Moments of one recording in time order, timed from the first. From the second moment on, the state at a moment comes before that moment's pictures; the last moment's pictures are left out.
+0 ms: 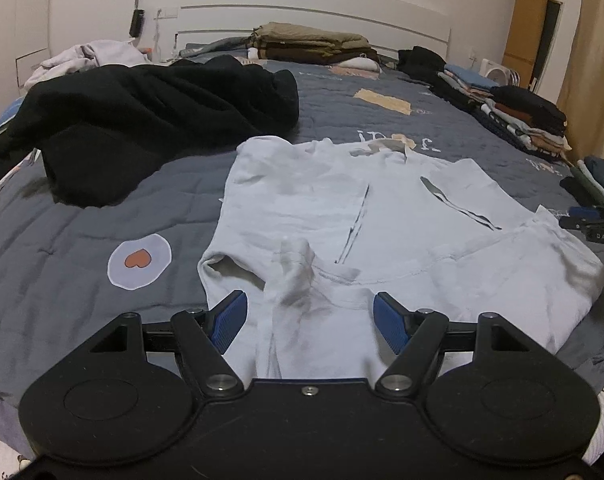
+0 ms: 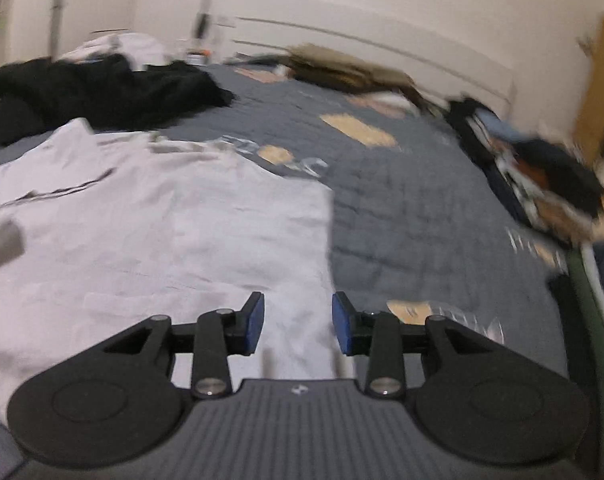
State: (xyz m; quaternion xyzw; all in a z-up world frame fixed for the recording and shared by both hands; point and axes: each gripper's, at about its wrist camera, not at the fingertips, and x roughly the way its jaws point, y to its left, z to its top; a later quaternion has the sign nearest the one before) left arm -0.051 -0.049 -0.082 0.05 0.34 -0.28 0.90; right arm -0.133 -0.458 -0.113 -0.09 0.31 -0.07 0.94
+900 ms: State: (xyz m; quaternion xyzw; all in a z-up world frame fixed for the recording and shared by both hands) left arm -0.019 -0.046 -0.082 0.06 0.32 -0.29 0.90; right arm -0.125 -0.538 -0.098 0.15 0.26 -0.17 0.94
